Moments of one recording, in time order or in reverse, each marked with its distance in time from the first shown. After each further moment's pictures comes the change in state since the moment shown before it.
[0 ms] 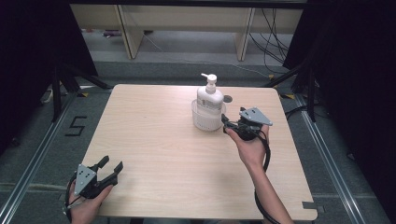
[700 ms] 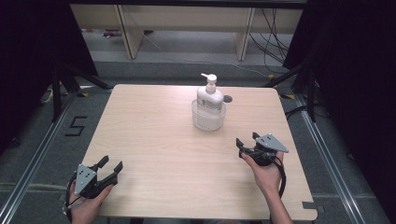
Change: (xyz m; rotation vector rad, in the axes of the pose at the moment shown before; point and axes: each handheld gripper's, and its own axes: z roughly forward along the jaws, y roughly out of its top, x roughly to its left) left arm 0.000 0.000 0.000 0.003 0.010 0.000; right arm -0.029 -0.078 -0.039 0.079 0.015 0.047
